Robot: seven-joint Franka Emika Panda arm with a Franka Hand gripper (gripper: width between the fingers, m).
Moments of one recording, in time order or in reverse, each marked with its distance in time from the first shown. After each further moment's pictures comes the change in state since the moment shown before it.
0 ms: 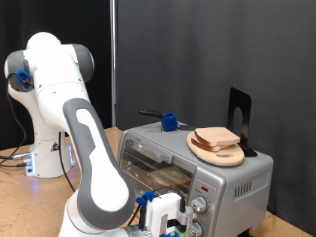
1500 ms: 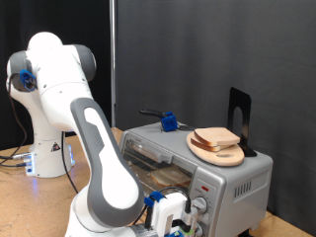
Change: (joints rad) arm 0.015 0.001 0.003 0.003 -0.039 0.005 0.039
